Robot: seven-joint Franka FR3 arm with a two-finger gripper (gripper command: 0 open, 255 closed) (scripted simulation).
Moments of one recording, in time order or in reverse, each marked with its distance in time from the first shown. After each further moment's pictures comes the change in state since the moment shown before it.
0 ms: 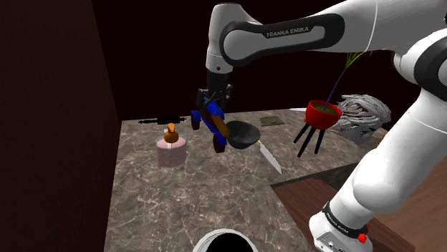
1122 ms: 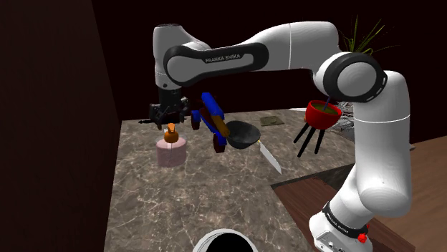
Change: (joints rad) arm 0.170 0.525 0.032 0.512 -0.200 -0.031 0.214
